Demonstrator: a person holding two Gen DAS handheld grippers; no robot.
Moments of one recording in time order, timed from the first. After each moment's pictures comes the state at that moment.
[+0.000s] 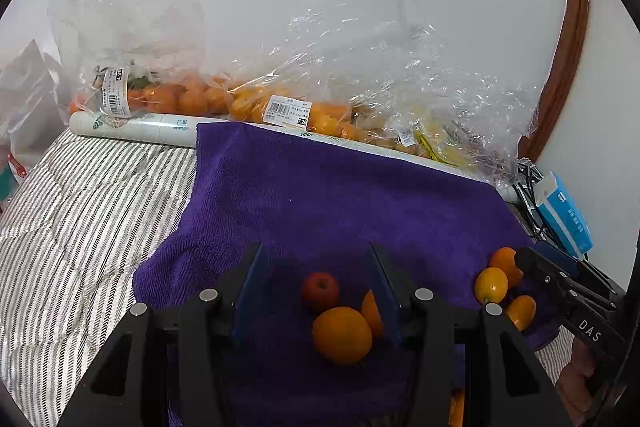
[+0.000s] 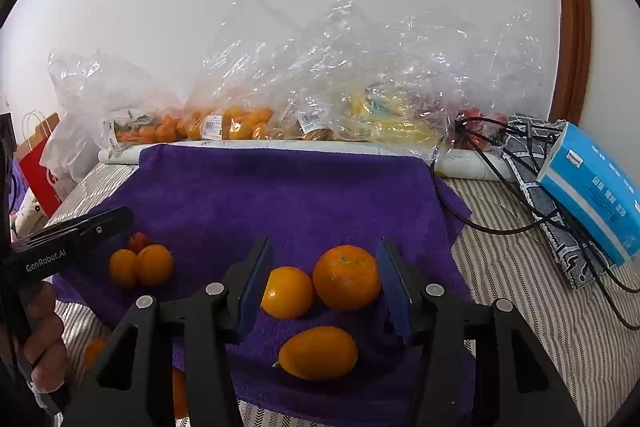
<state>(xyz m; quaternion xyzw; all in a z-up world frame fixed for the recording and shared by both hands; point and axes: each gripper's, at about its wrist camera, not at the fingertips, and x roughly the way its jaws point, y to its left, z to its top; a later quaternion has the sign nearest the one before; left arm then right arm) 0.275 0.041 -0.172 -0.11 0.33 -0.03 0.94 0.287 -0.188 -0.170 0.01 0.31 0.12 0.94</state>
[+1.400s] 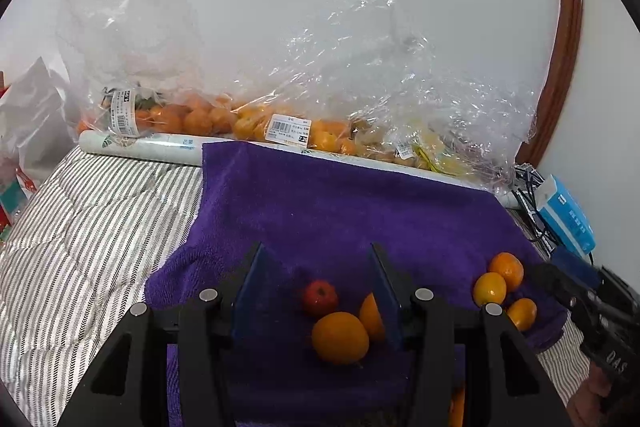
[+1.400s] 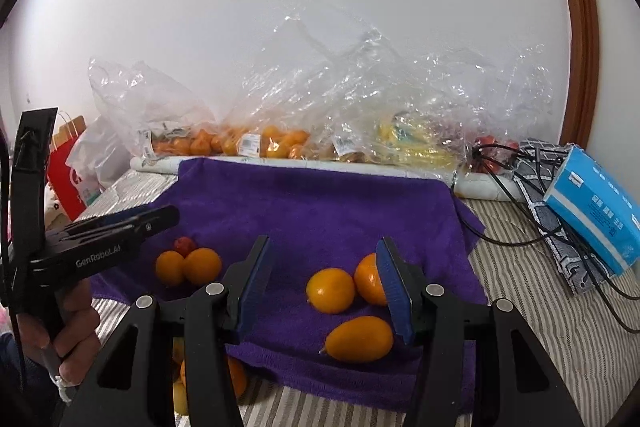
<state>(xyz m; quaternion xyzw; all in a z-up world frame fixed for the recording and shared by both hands) 0.266 0.036 -0.163 -0.10 0.30 -0.02 0.95 0.255 -0.174 -0.150 0.01 0.28 0.15 0.95</state>
